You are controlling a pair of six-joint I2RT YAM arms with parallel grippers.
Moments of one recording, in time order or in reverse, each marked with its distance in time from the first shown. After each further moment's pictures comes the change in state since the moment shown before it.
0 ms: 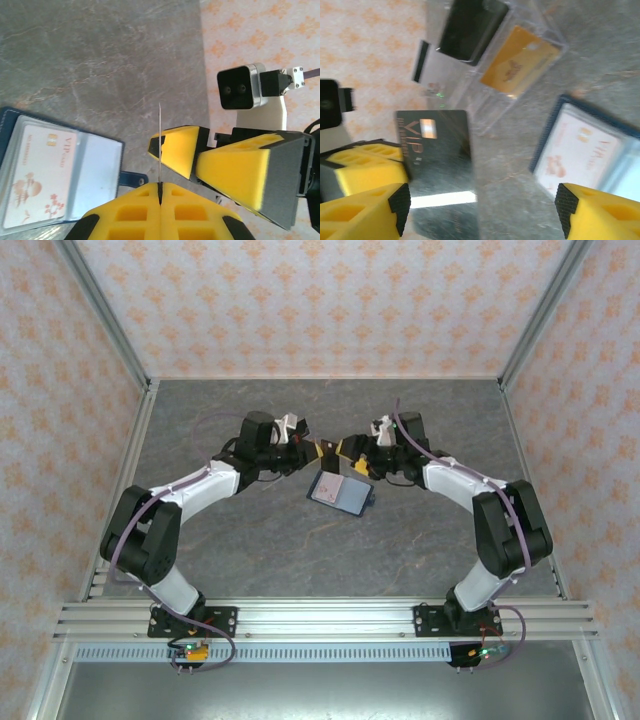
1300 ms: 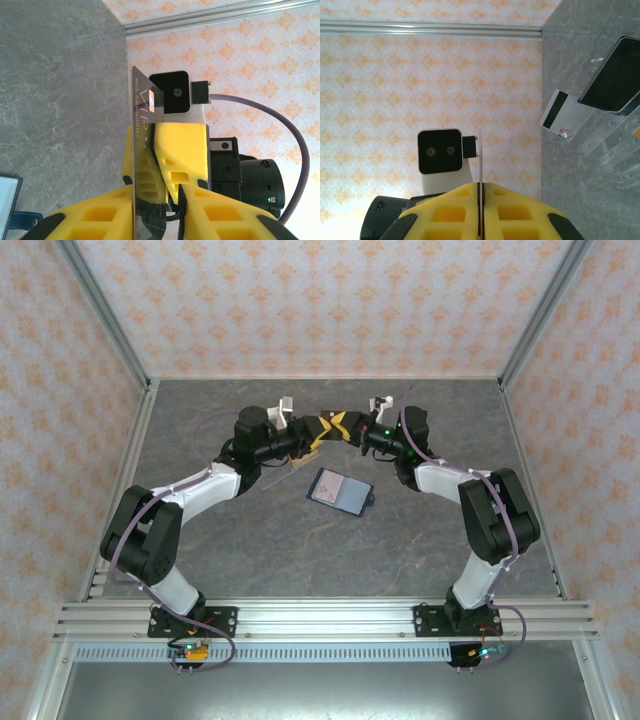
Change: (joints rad) left arm -0.012 0.000 -0.029 0.394 -0.001 -0.381; right arm 0.015 0.101 -0.035 0.754 -0.021 0.629
